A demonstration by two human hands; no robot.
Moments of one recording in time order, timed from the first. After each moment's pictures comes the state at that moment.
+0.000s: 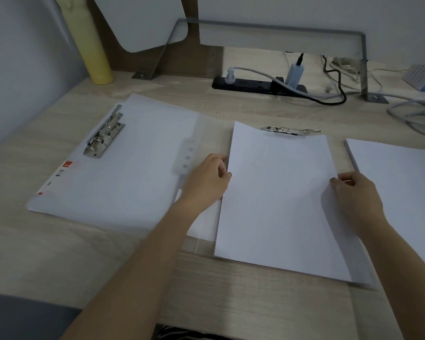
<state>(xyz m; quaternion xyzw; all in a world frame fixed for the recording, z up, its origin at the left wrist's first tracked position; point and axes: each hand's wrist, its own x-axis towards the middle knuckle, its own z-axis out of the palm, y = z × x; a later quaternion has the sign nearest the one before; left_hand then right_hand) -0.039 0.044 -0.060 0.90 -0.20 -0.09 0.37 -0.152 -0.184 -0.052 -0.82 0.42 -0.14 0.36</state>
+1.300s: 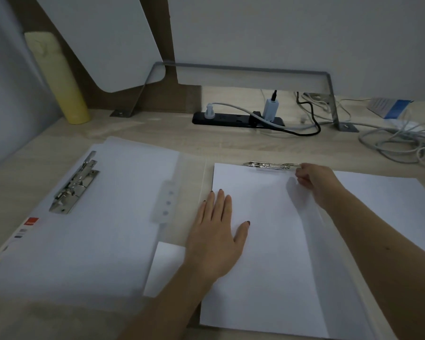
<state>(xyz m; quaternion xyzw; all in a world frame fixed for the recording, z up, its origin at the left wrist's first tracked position) -0.059 0.008 -0.084 0.94 -0.31 -0.01 0.17 -0.053 -0.225 -0.029 -0.66 0.41 -0.16 0.61</state>
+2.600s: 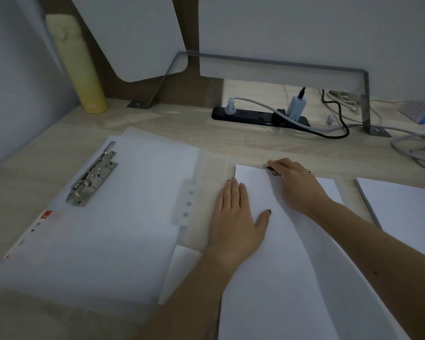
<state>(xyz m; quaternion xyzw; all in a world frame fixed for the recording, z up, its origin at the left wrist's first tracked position) -0.028 -0.004 -0.077 0.94 -0.28 -0.04 0.20 -0.017 -0.173 -0.054 -0.99 0.07 -0.07 0.09</state>
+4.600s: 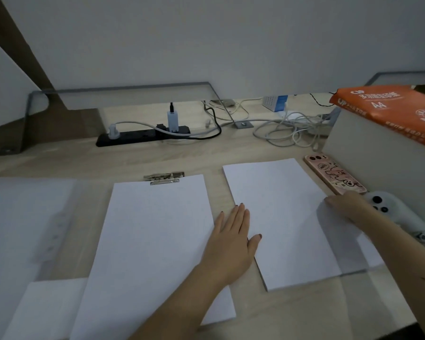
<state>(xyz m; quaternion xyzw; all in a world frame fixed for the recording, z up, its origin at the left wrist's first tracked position) -0.160 -0.149 -0.075 0.83 -0.53 -0.11 0.13 -0.273 -0.379 -0.032 -0.71 0.61 -0.10 0.34</state>
